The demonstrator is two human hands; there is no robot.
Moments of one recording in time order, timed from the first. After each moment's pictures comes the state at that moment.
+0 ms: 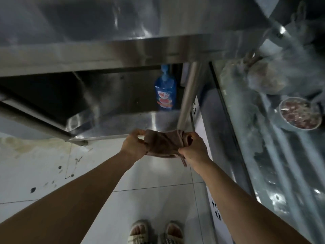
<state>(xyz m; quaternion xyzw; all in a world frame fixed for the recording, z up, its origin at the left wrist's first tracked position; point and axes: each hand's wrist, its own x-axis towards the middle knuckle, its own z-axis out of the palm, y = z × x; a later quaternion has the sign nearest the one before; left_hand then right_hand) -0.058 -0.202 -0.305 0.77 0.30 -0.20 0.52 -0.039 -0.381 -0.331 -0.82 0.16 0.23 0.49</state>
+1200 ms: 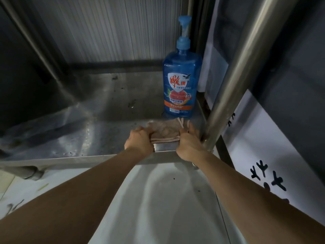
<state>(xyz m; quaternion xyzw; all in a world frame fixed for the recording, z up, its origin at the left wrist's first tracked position) 0.099 -0.147 -0.639 0.97 0.10 -0.09 0.19 0.122 -0.304 -0.640 -0.96 -0.08 0.16 0.20</state>
